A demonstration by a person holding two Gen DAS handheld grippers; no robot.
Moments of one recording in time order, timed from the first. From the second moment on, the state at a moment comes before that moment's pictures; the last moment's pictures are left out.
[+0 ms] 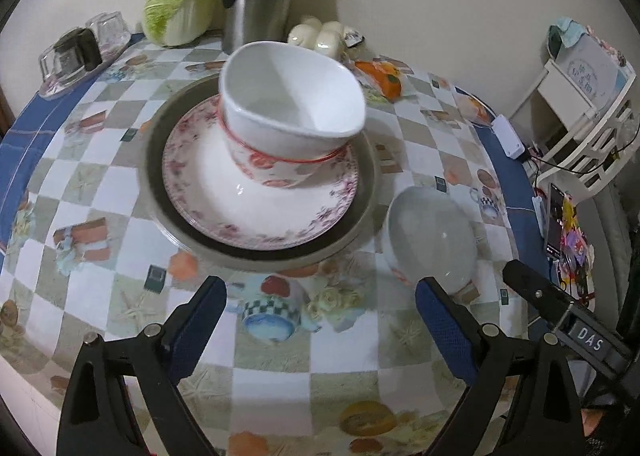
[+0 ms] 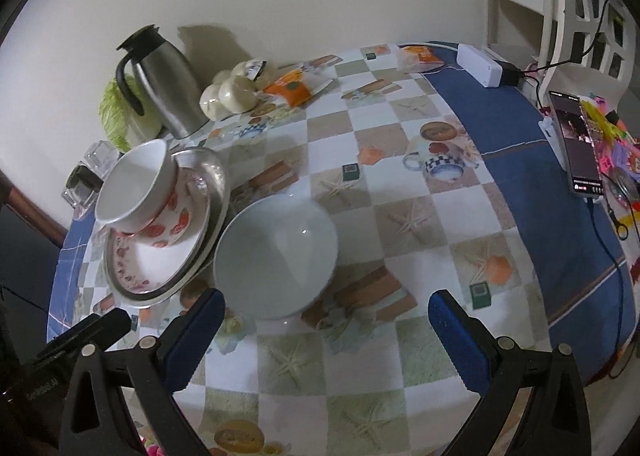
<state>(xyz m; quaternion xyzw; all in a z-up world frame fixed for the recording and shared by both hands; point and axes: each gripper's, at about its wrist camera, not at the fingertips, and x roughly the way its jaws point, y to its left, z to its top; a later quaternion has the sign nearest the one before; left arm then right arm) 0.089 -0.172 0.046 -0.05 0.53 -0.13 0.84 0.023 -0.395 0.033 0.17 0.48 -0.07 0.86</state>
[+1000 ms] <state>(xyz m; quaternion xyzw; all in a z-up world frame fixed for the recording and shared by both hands) 0.135 -0.247 -0.017 -0.03 0.60 -0.17 0.78 0.082 -0.402 -0.040 0.19 0.55 -0.05 0.81</state>
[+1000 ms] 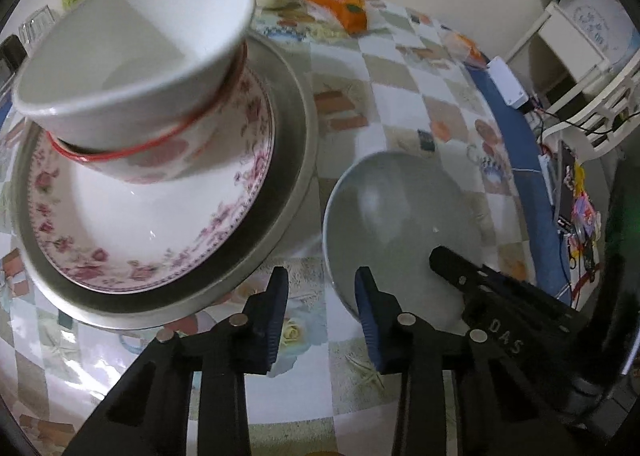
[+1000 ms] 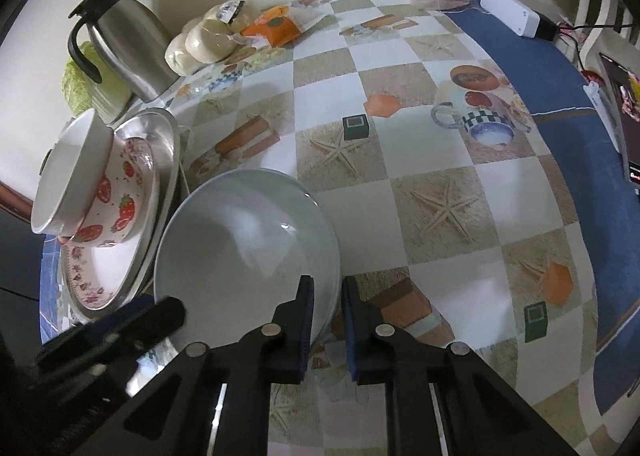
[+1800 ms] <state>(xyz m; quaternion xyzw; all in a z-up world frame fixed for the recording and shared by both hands) 0.135 -0.270 -0.038 -0.01 0.61 -0.19 0.77 0.067 -0.400 -0.046 0.19 0.56 -0.03 0.81</state>
